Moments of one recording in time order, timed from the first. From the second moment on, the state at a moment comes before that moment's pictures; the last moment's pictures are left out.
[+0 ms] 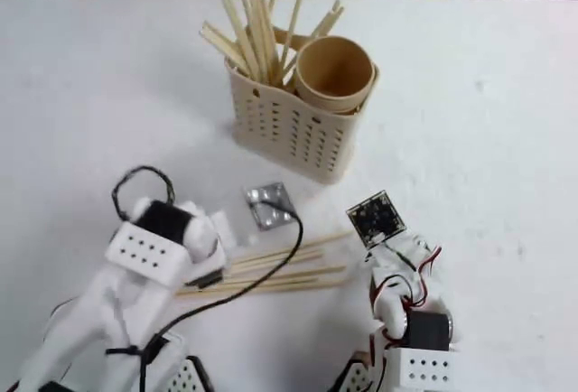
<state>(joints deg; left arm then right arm) 16.0 -37.8 56.5 77.2 -44.1 0.7 -102.3 96.4 62.7 36.2</state>
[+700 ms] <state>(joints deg) 15.7 -11.7 55.4 63.1 -50.2 0.7 -102.3 96.4 62.7 36.2</state>
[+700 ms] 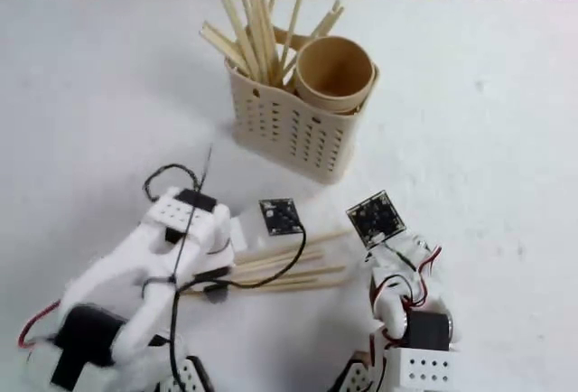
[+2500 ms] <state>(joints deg) 9.9 3.6 36.3 56.3 -46.7 0.7 -102.3 96.4 62.7 36.2</state>
